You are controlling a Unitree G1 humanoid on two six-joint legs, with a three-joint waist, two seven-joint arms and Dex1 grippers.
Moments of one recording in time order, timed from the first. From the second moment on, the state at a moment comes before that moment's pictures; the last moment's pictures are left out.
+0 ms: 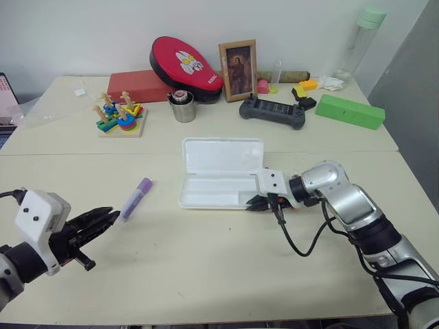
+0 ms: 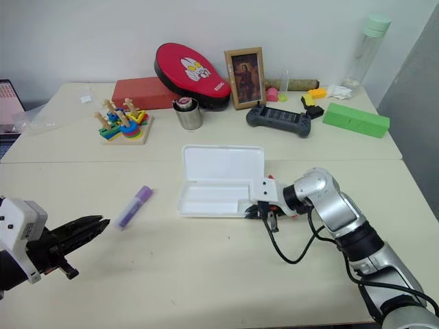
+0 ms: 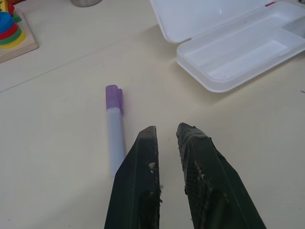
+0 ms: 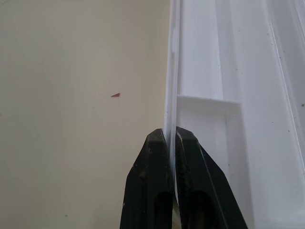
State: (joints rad) left arm 0.45 0.78 0.79 -0.67 -0.69 0.70 -0.78; right arm -0.63 -0.57 0.41 -0.10 0.03 0.45 1.29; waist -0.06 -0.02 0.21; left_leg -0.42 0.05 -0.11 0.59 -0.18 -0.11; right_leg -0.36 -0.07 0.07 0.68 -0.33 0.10
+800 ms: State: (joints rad) left arm 0.40 0.85 0.75 -0.62 -0.68 0.70 -0.81; right arm -0.54 -0.62 0.42 -0.35 0.23 0.65 1.24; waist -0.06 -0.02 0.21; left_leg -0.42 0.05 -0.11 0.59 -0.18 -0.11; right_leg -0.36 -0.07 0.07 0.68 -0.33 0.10
